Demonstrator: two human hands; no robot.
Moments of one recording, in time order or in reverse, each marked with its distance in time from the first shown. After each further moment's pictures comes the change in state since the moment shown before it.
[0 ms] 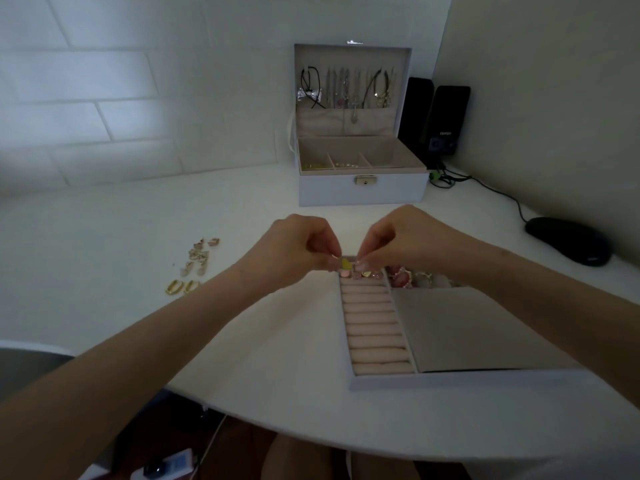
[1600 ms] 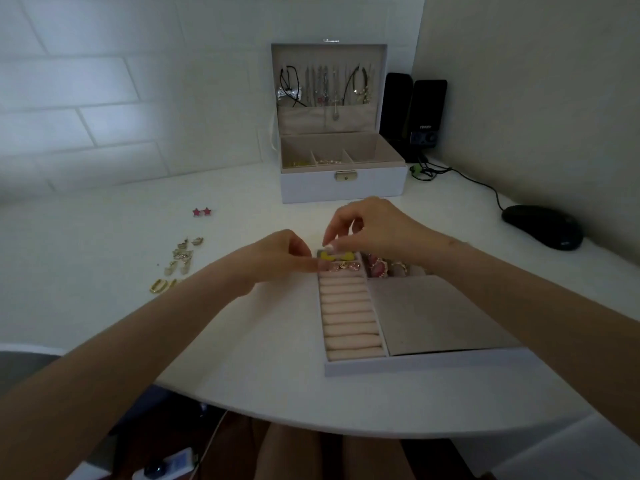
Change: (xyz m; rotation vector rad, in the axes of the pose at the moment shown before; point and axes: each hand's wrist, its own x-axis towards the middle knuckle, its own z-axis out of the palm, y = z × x) left_hand 0.014 -0.011 0.018 -0.081 -0.154 -0.348; right_hand 0.015 0.016 0.004 -0.045 0.062 -0.183
